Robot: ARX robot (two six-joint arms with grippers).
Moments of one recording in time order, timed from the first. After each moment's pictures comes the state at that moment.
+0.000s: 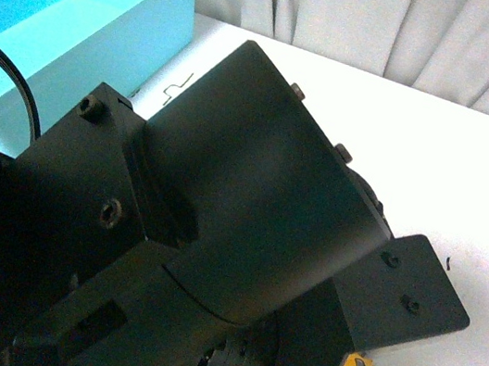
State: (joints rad) left arm -0.73 1.75 0.47 0.34 0.10 0.19; right arm 0.00 0.00 0.01 0.00 0.00 -0.01
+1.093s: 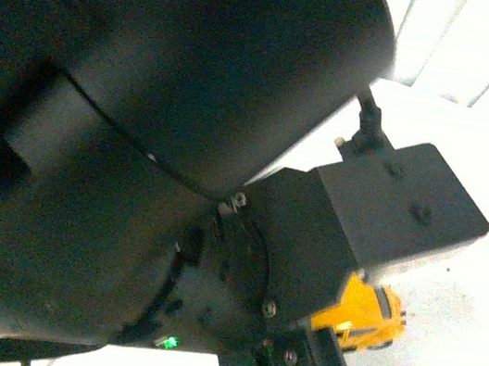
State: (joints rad) left arm -0.65 1.54 0.50 0.15 0.09 0.19; right arm 0.00 0.00 0.01 0.00 0.00 -0.01
